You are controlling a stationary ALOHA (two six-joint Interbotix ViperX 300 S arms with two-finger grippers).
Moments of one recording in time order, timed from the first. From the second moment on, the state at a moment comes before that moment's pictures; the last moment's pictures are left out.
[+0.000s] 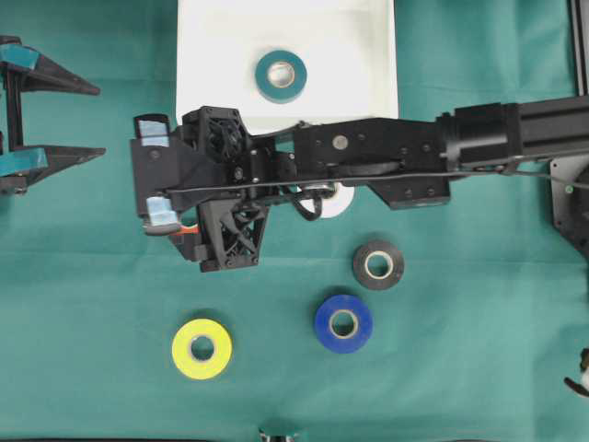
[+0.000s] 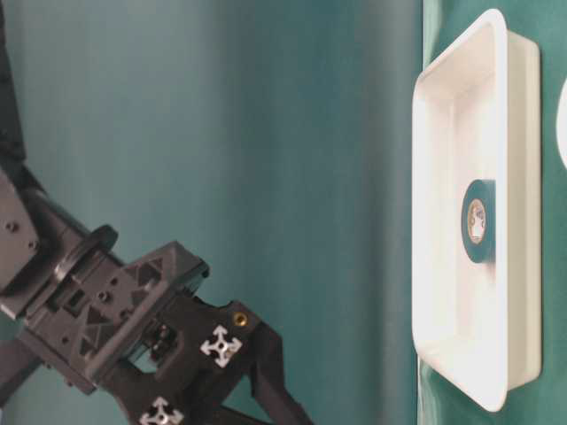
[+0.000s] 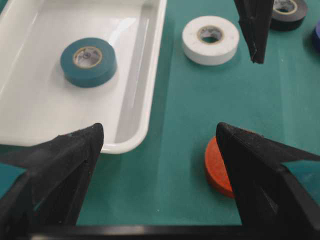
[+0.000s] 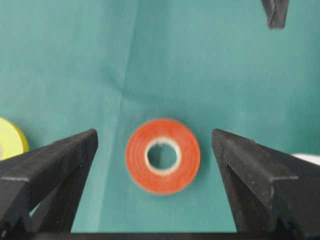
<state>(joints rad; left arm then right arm) 0.14 -0.93 1.19 -0.01 0.12 0.05 0.07 0.31 -0.15 -0.01 0.69 0.10</state>
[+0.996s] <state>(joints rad) 0.14 -0.93 1.19 -0.01 0.12 0.05 0.07 0.35 -0.24 -0.01 0.85 0.10</state>
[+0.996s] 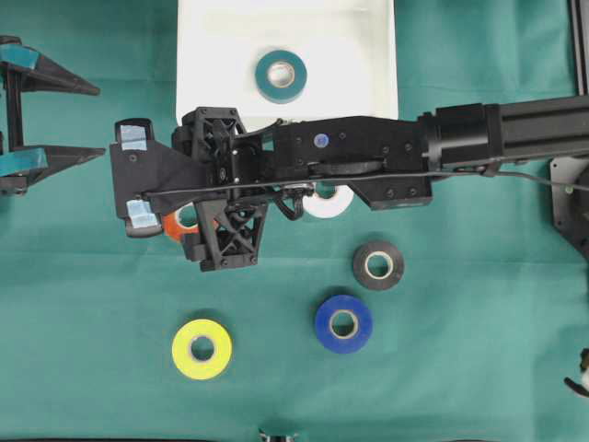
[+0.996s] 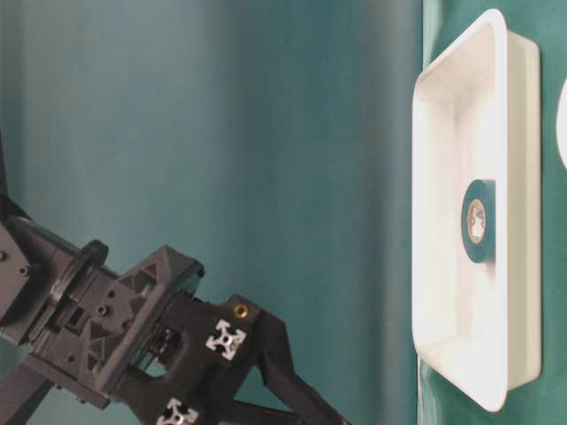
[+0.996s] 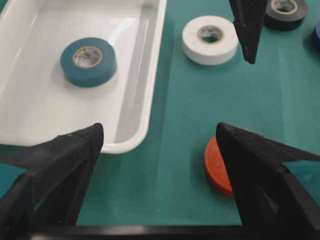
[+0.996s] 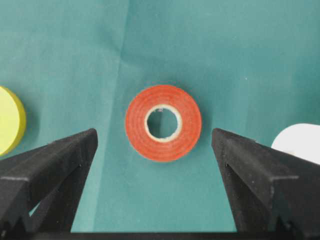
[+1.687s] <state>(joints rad) 0.14 -0.93 1.19 -0.01 0.12 0.05 0.07 0.38 -0.24 -0.01 0.85 0.11</state>
